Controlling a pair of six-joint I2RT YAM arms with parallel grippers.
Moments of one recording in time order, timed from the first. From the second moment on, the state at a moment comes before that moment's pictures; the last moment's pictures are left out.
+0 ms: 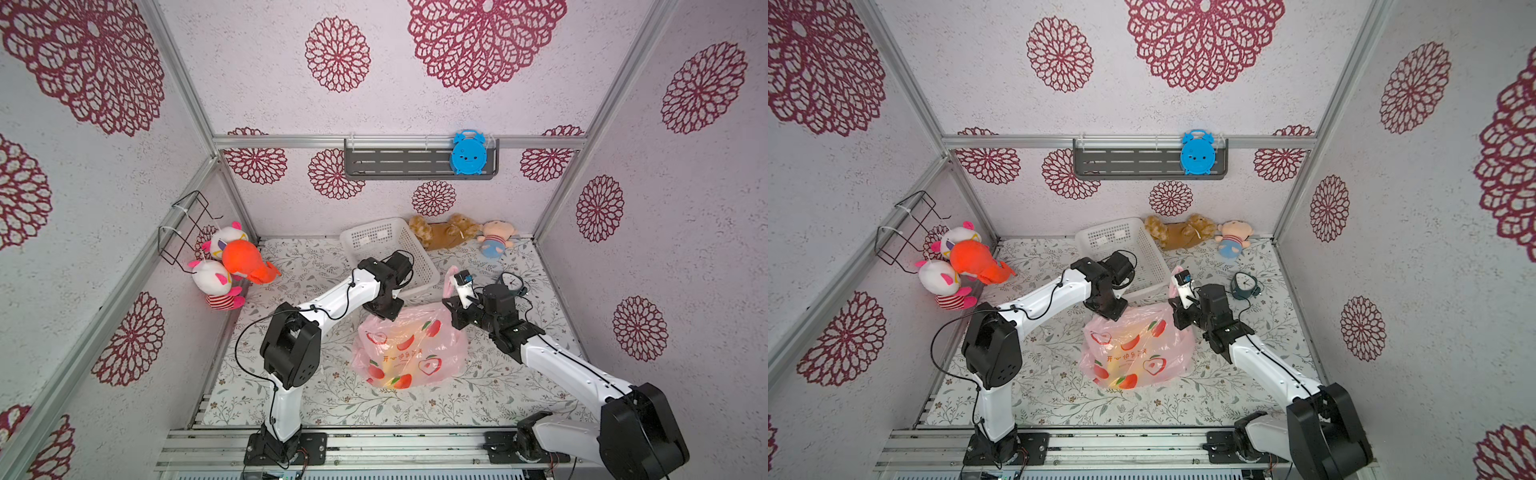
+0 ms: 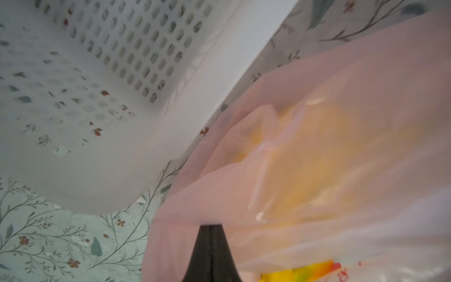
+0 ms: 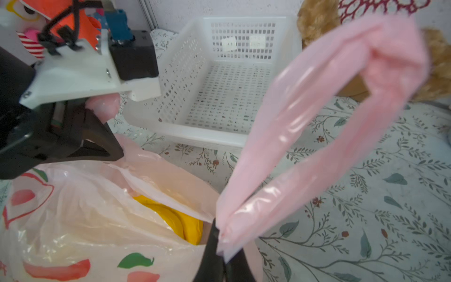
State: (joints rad) left arm -0.67 1.95 1.74 -1.12 -0.06 -0.12; right arm 0.43 1.21 0.70 0.06 -0.25 0.00
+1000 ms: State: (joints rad) left arm -0.49 0.96 0.85 -0.41 0.06 -0.32; right arm 0.36 1.22 0.72 0.04 -0.42 0.01
